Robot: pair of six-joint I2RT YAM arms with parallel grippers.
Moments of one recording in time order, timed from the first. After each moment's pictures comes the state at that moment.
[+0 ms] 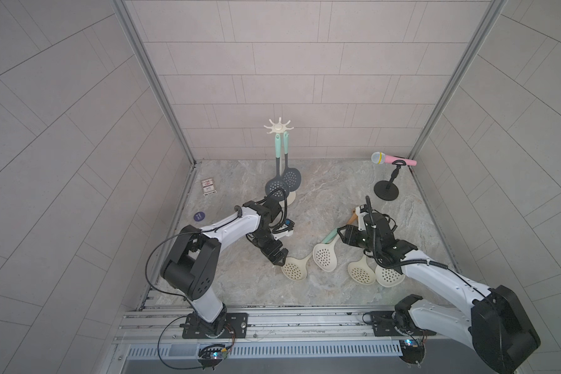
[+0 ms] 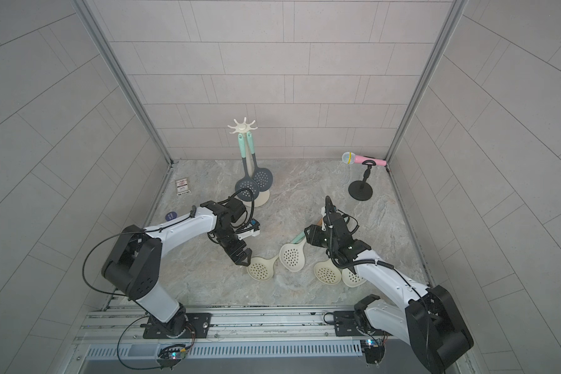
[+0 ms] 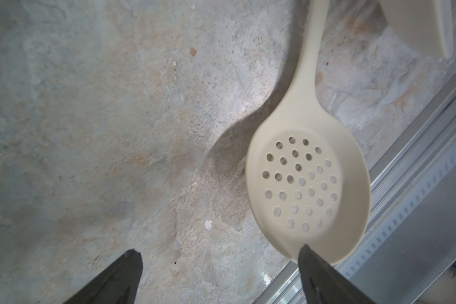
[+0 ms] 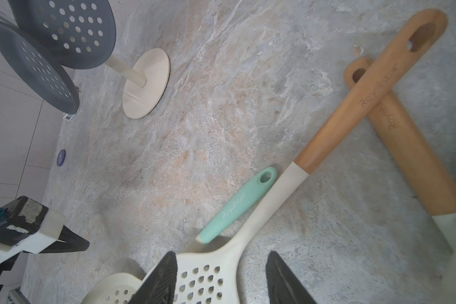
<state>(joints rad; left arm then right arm) -0.53 1.67 1.09 -1.02 0.36 0.31 0.42 1.10 0.53 -0.11 -0.10 0.66</state>
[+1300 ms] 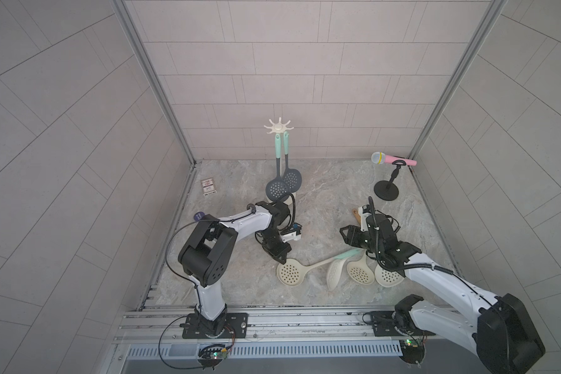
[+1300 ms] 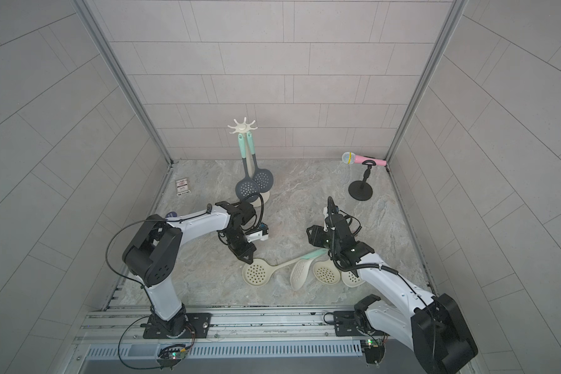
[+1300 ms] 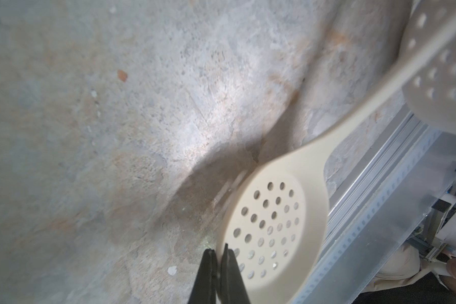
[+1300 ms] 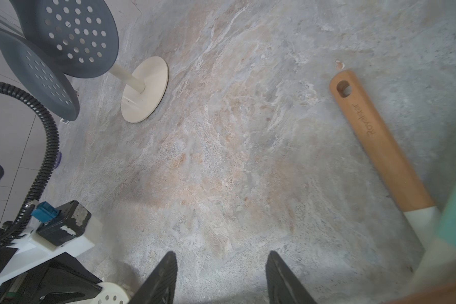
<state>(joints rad) -0.58 1.81 1.15 -1.03 0.46 0.29 0.42 1.05 0.52 -0.14 -0.06 0.63</state>
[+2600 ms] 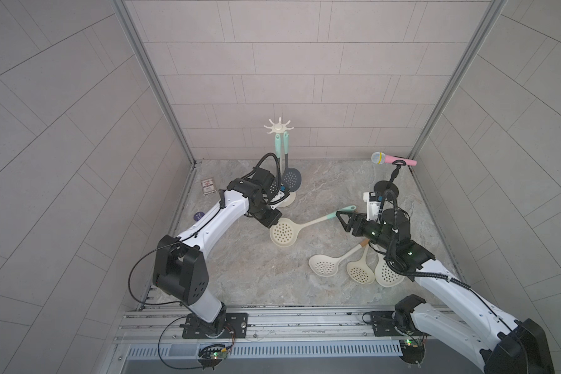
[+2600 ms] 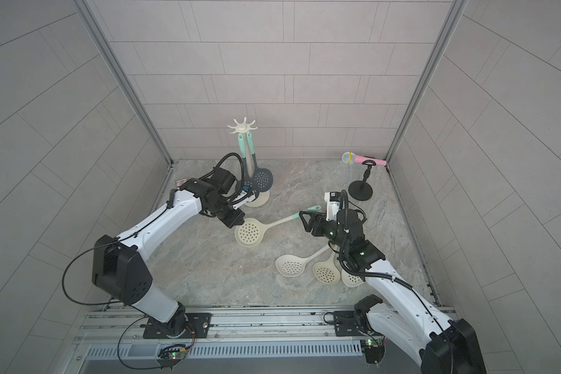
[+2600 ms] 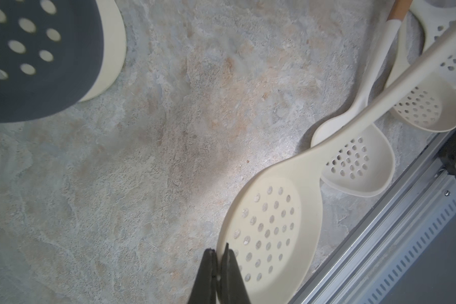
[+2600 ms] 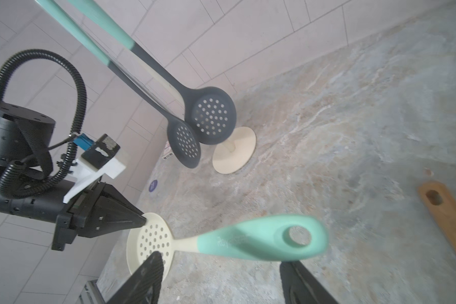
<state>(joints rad) -0.43 1.59 1.41 -1.08 0.29 0.27 0.40 0.91 0.56 0.09 -0.24 0.65</state>
